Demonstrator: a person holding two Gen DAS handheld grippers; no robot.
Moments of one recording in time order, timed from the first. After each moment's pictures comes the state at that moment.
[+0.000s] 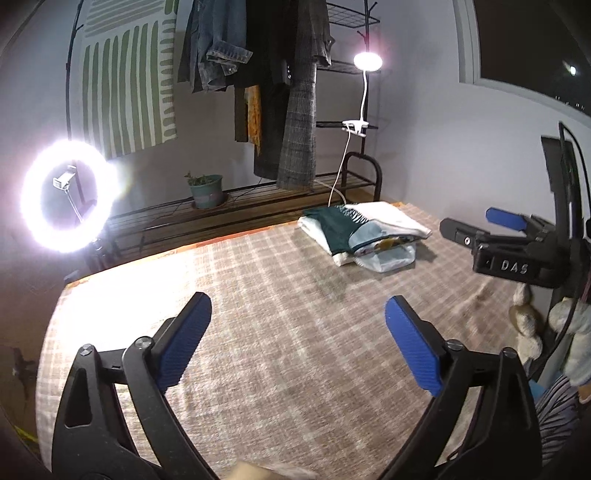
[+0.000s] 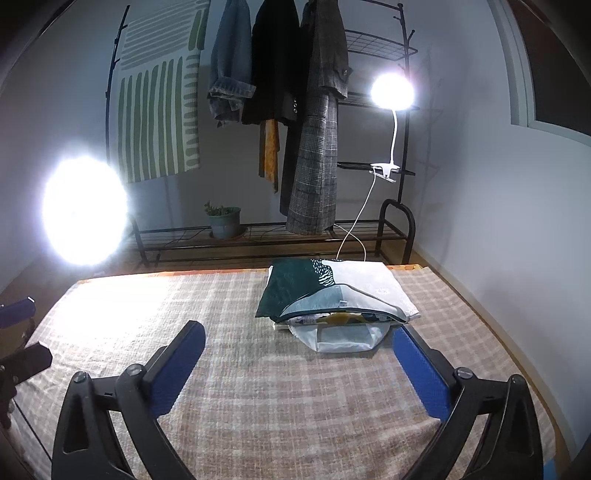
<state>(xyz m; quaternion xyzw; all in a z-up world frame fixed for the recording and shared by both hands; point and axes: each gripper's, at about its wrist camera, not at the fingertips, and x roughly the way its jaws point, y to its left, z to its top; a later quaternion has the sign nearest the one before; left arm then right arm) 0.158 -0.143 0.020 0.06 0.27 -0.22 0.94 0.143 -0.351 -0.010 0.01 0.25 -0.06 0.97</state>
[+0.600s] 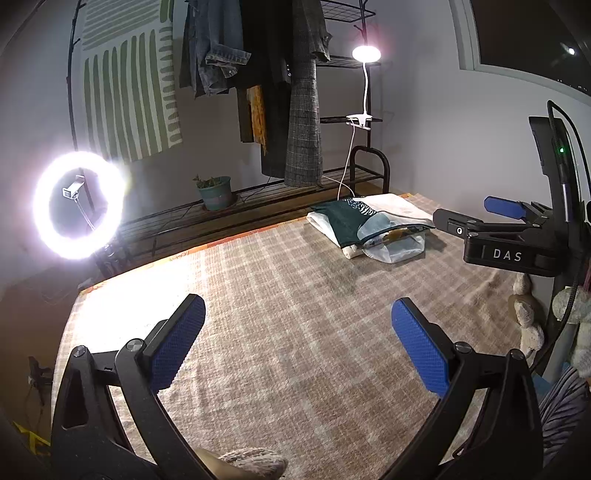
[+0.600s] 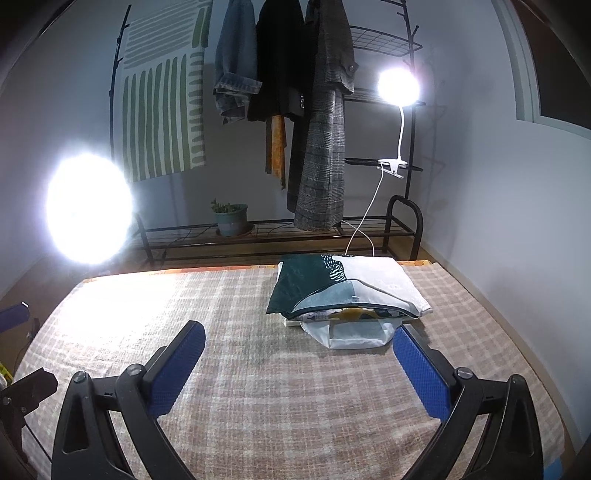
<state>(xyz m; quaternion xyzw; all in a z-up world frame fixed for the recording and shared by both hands) 0.150 -0.145 0.018 0.09 0.26 -0.20 0.94 0.147 -0.346 -0.016 0.01 0.25 -0.05 0.97</state>
